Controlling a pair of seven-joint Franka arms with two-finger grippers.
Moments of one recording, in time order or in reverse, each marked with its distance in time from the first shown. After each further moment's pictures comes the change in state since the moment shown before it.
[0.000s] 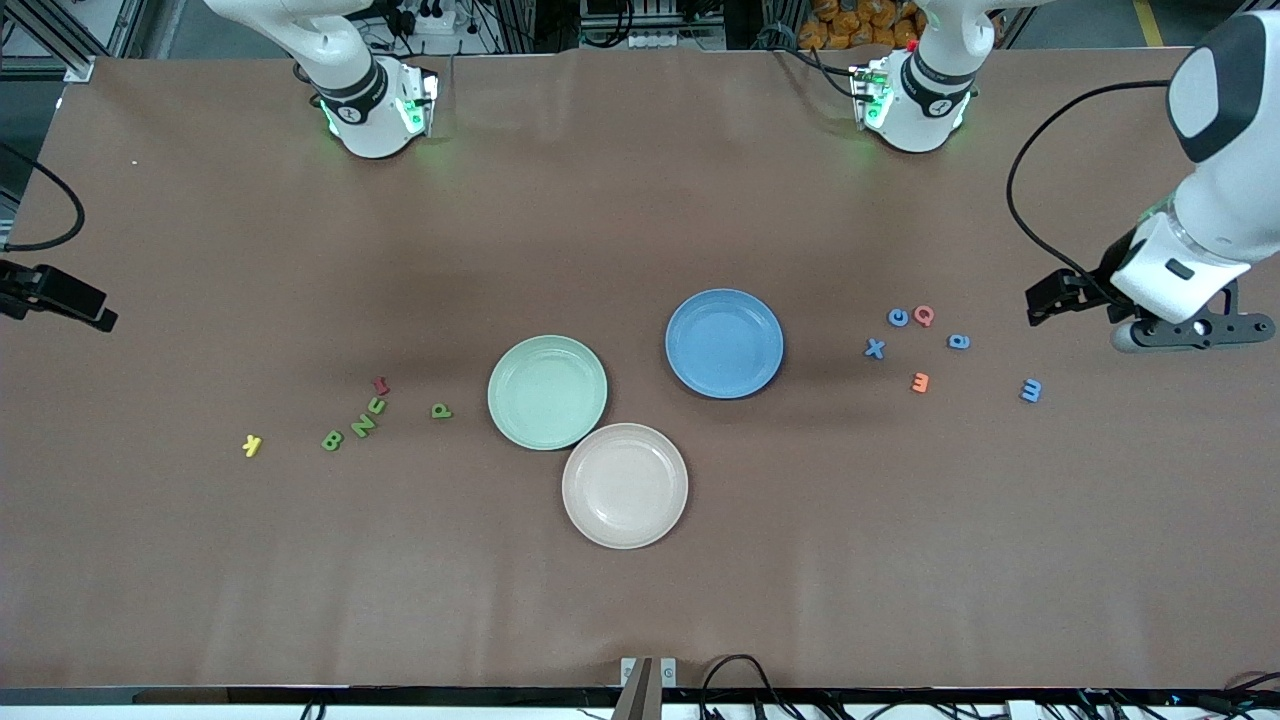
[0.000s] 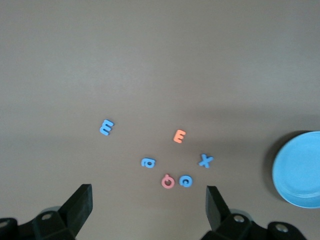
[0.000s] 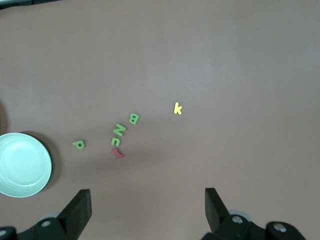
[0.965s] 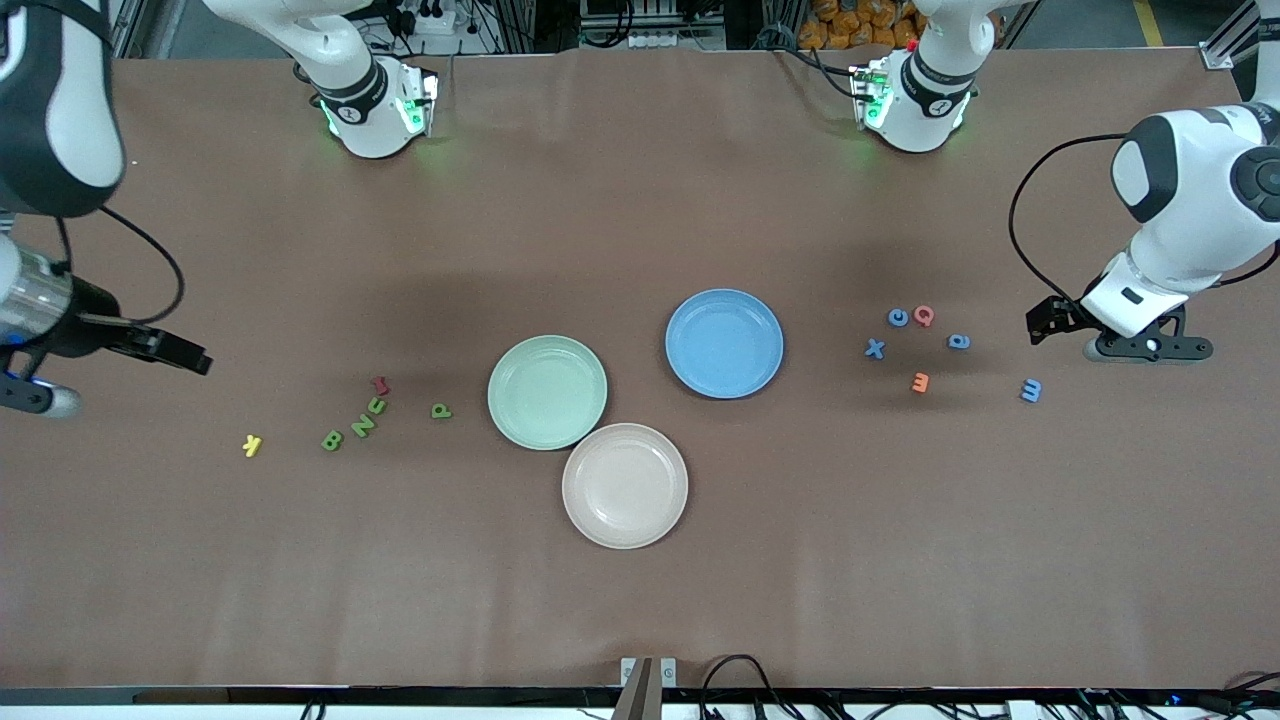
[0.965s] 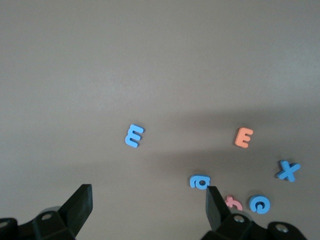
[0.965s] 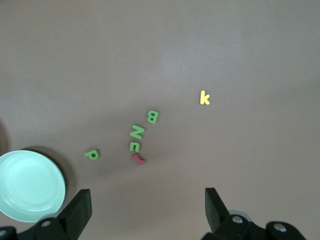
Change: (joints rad) left arm 0.147 0.008 0.003 -0.416 0.066 0.485 0.210; right arm 0.052 0.064 0.019 -0.155 0.043 0.161 0.187
